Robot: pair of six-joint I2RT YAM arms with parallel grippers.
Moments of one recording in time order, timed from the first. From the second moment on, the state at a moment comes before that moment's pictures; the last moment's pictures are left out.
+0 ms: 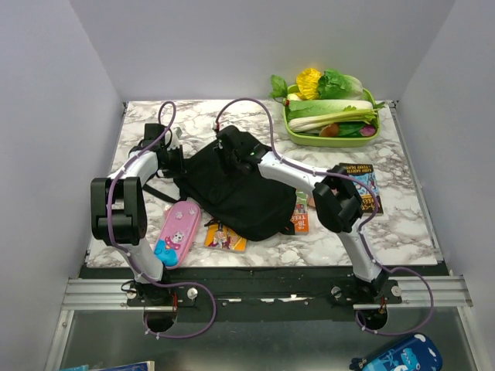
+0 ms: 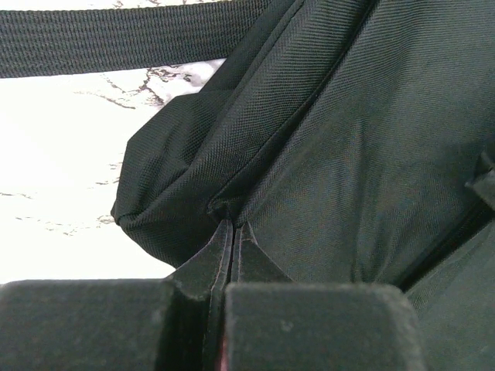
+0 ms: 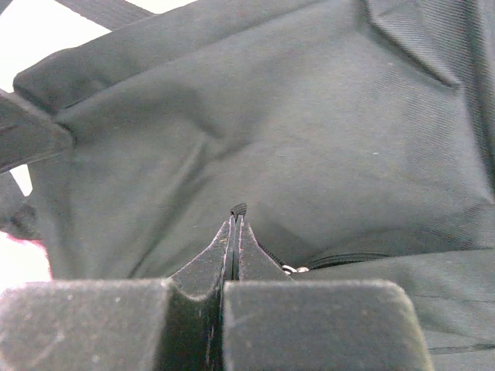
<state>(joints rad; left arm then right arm) 0.03 1.75 1.16 -0.44 0.36 -0.12 0.84 2.24 1.87 -0.35 0.12 0.30</state>
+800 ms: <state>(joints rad) 0.00 1.72 1.14 -0.42 0.37 -0.22 0.93 2.30 1.99 -0.43 -0.07 0.32</state>
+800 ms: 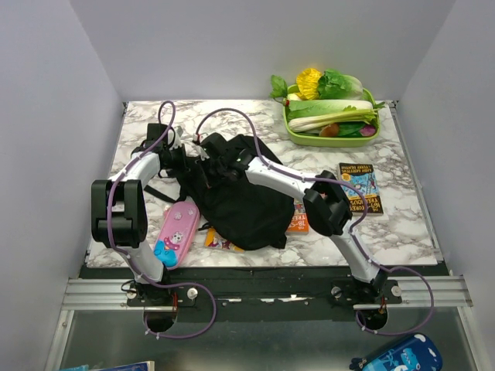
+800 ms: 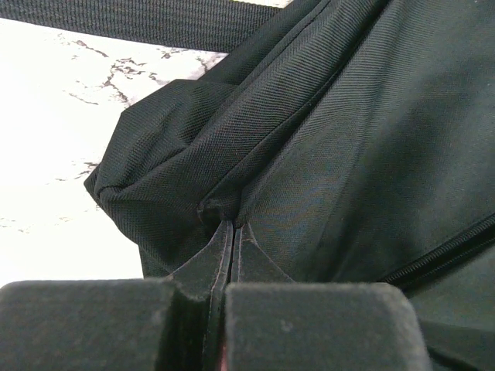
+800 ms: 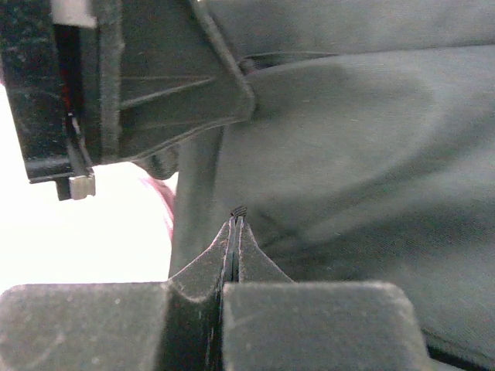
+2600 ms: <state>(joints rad) -0.40 1.84 1.35 -0.46 0.22 -0.04 0.78 1.83 1.17 -0.14 0.04 0.39</state>
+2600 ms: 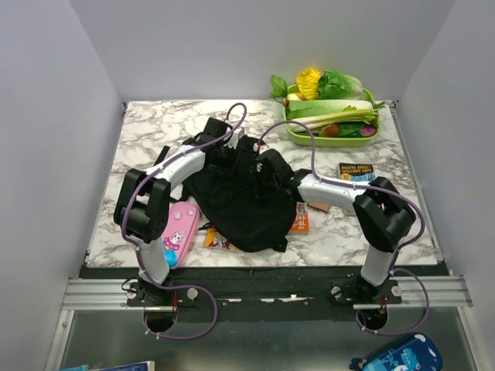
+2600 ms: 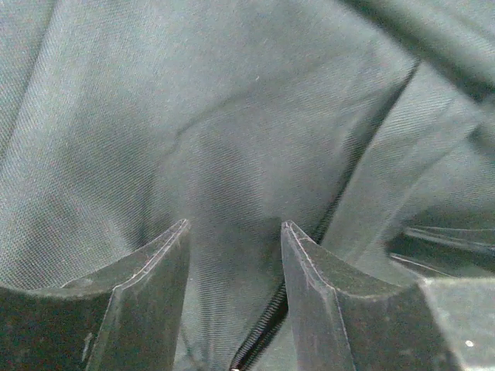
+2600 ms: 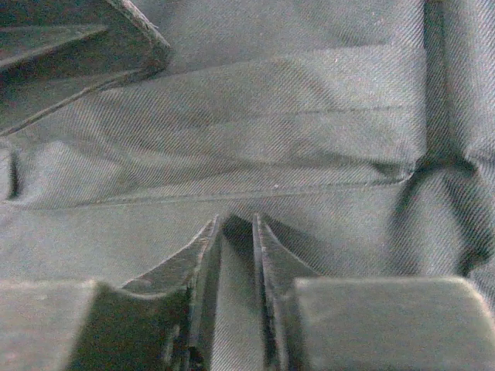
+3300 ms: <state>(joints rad) -0.47 1.77 1.20 -0.40 0.18 0.13 0.67 1.73 0.95 0.11 -0.25 0.47</state>
